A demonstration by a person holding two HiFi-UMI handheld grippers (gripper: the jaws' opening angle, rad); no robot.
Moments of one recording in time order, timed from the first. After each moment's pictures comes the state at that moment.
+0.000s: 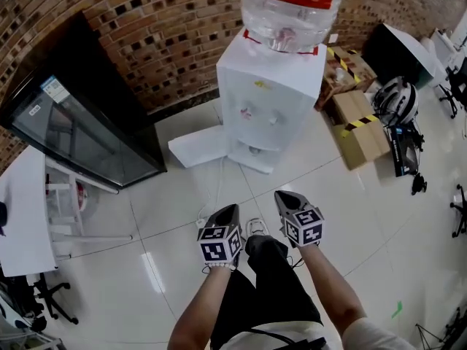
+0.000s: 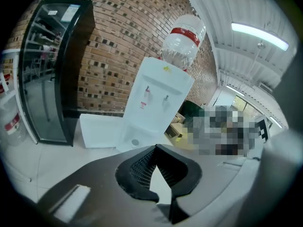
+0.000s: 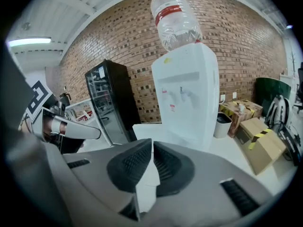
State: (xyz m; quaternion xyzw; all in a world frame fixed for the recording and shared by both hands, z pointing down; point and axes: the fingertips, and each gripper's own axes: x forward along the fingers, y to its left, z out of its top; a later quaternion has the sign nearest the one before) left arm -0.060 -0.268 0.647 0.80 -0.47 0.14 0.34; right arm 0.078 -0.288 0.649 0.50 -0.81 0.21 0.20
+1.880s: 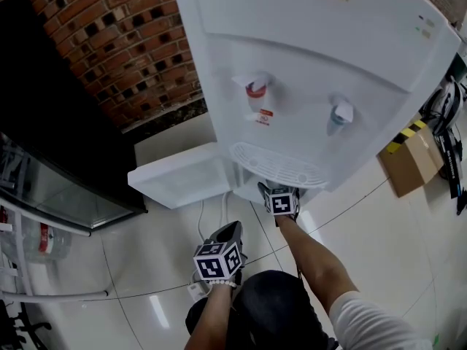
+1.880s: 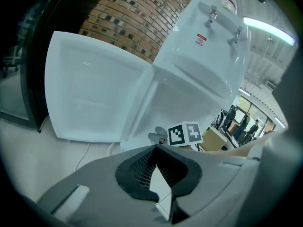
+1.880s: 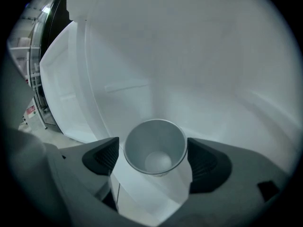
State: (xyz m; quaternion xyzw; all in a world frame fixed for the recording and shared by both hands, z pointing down) left arm -0.053 -0.467 0.990 0.80 -0.47 0.13 0.36; right arm 0.101 -0.625 1.105 0.61 -0.72 0.22 0.26
